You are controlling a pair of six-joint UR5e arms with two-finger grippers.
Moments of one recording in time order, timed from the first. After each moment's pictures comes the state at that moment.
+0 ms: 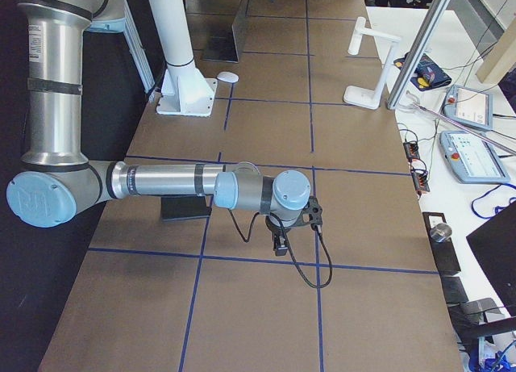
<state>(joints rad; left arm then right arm) -1.15 -1.35 -2.10 -1.68 -2.47 -0.57 1.53 -1.66 1.71 -1.69 2.45 -0.21</state>
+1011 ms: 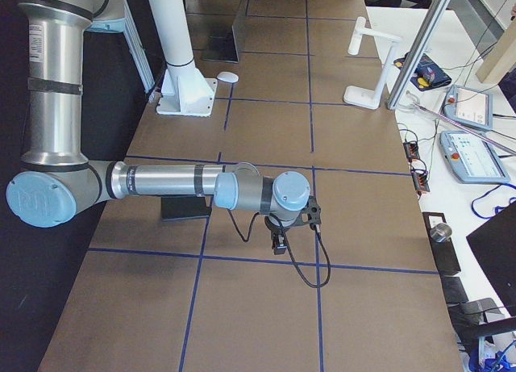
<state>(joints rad) -0.98 -1.22 -2.39 -1.71 -2.47 -1.51 1.52 -1.66 1.71 -1.69 2.47 -0.21</state>
